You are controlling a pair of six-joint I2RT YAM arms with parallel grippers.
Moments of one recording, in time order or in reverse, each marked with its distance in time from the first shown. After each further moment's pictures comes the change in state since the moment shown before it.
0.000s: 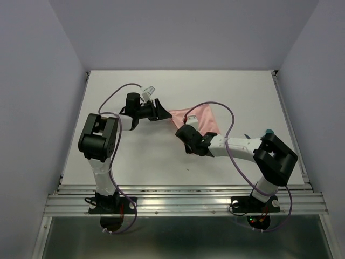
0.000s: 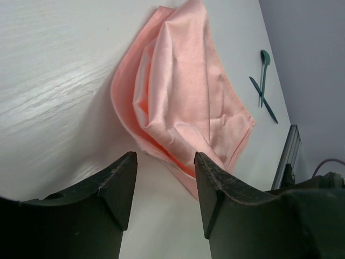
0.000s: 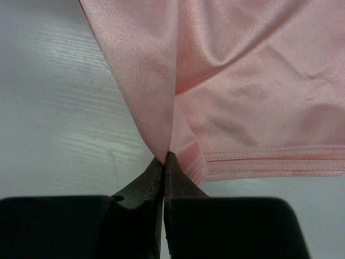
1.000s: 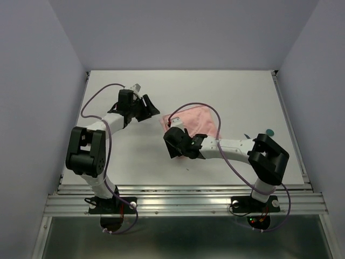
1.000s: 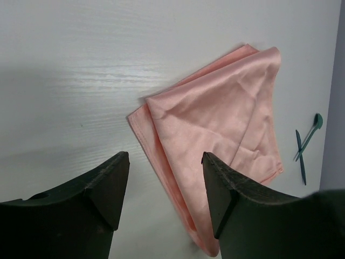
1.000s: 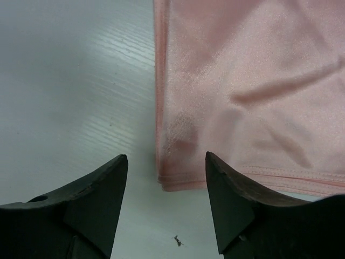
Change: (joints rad) left arm 0.041 -0.242 -0.001 -0.445 -0.401 -0.040; right arm 0.095 0.086 0.132 -0.008 -0.053 -0.083
